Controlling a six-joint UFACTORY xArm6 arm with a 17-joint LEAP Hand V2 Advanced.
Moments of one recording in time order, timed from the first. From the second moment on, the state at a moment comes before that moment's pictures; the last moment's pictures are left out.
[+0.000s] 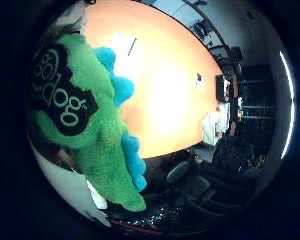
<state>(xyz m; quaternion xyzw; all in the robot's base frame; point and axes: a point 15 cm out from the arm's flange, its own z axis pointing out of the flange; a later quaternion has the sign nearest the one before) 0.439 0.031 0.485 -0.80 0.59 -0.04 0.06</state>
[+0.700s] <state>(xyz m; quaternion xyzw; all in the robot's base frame) 0.411 0.276 0.482 -0.88 0.46 -0.05 0.12</state>
